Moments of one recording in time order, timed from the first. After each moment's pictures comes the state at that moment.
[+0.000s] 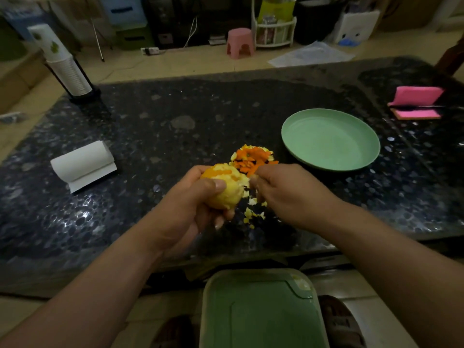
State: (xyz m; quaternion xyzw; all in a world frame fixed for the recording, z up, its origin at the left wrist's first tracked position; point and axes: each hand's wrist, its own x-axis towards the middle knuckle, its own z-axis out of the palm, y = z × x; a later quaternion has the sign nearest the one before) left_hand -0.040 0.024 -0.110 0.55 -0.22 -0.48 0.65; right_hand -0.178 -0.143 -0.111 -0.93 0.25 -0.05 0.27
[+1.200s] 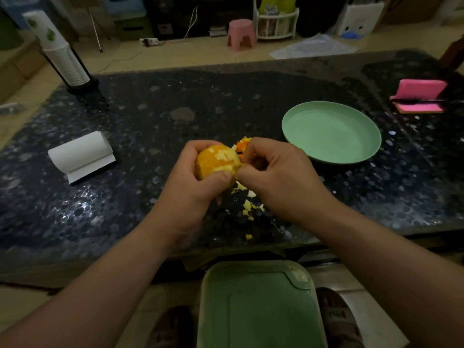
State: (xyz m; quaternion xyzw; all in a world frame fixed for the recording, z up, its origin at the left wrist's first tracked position) left_hand -0.048 0.019 -0.109 0.64 -0.32 -0.31 0.63; right_hand -0.173 -0.116 -0.095 -0.84 0.22 -0.24 0.44
